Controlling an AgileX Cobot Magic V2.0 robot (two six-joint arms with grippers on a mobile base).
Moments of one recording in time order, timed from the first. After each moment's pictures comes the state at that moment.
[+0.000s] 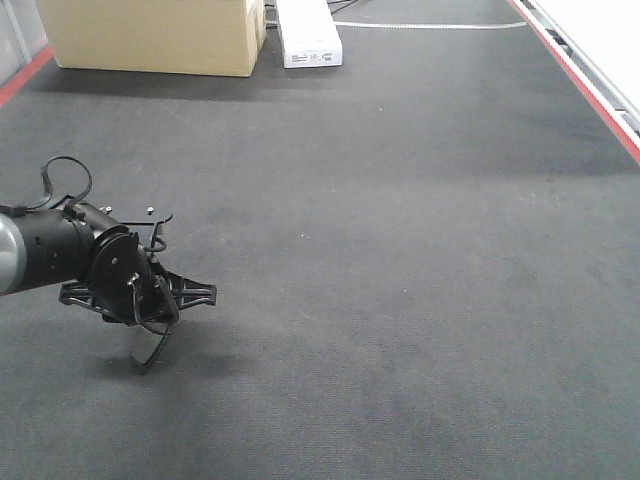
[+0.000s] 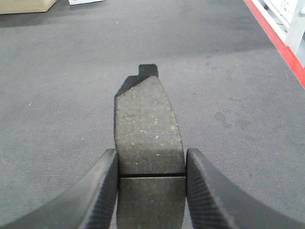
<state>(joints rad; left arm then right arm) -0.34 1.85 -1.13 0.26 0.59 -0.58 0.04 0.54 -0.57 -0.09 0.52 0.17</state>
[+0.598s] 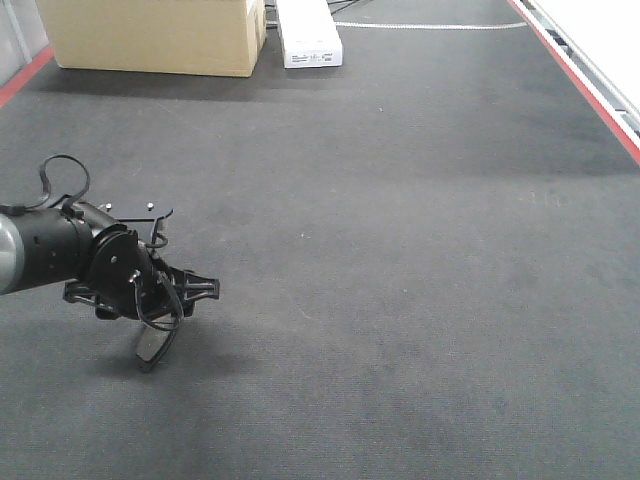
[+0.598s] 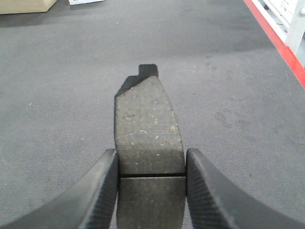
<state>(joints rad) -0.34 1.84 -1.13 0.24 0.56 -0.59 0.04 0.54 -0.57 -0.09 0.52 0.17</state>
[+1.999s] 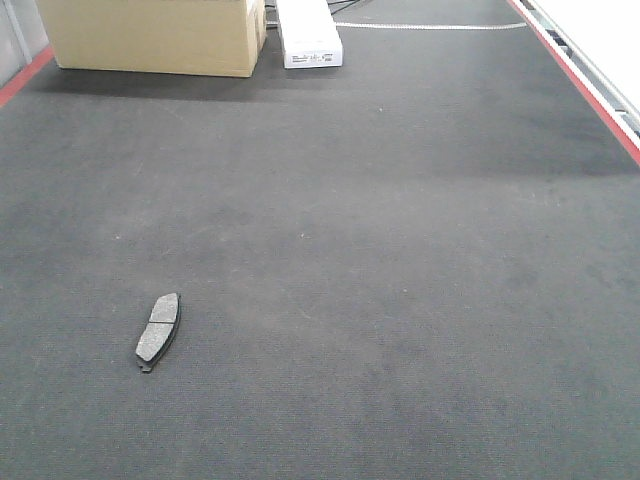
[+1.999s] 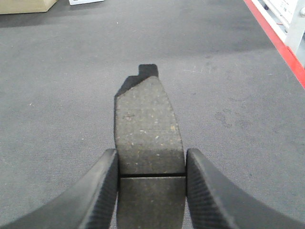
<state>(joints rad) -0.34 0.54 -0.54 0.31 0.57 -0.59 0.04 0.54 -0.57 -0.09 0.52 0.17</state>
